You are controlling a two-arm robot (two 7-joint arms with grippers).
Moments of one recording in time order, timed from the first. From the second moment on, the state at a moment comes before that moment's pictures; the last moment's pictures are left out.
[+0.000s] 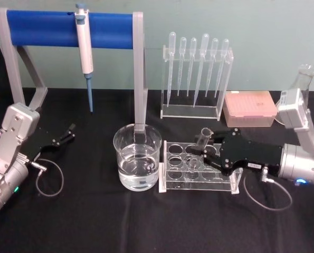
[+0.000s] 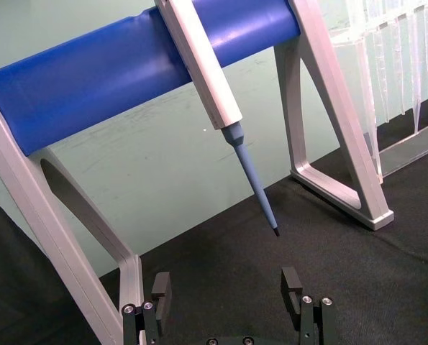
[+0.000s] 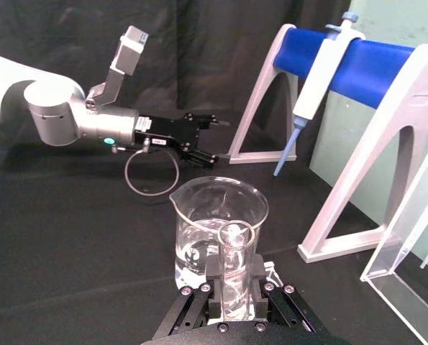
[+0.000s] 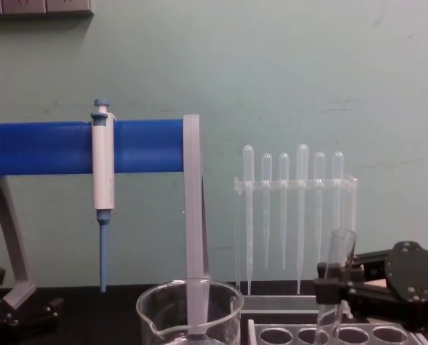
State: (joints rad) left arm -0.20 0.60 0.45 -1.41 -0.25 -0.12 0.03; right arm 0.41 0.65 -0.55 -1.43 0.52 -0.11 0.85
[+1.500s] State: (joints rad) left arm -0.20 0.60 0.45 -1.41 -0.25 -0.12 0.03; right arm 0.59 0.76 -0.56 -1.63 0.65 0.18 0.84
